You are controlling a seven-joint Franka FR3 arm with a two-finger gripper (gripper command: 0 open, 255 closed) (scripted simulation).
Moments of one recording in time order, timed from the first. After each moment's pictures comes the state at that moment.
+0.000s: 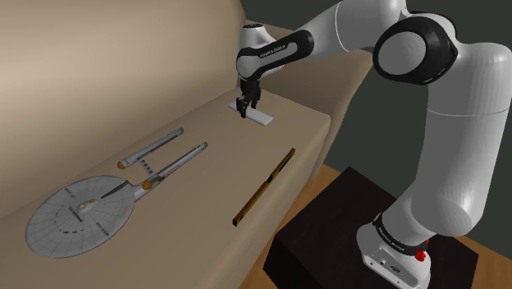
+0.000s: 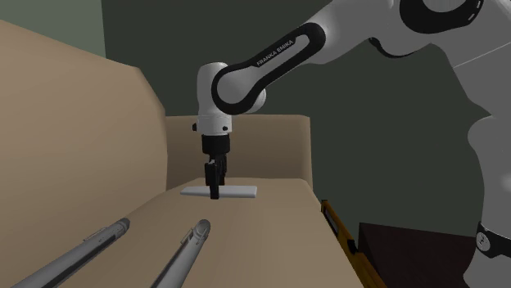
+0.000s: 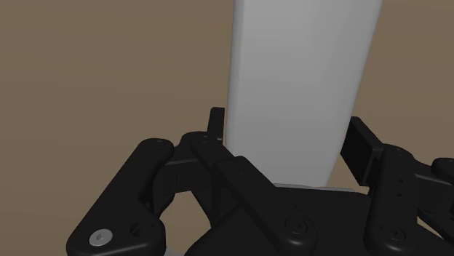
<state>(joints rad) 0.00 0.48 0.05 -1.67 -0.06 2.14 -0.15</state>
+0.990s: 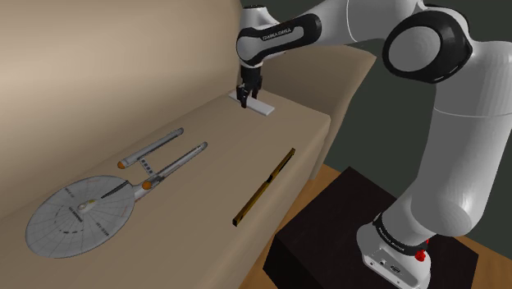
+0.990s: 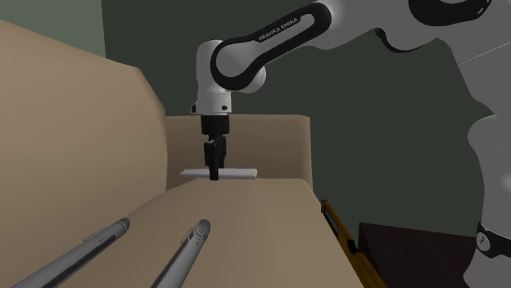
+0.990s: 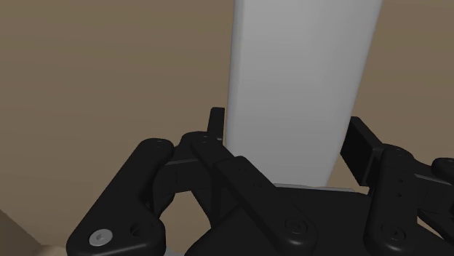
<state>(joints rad) 0.00 0.43 0.06 -1.61 -0.06 2.03 -0.16</state>
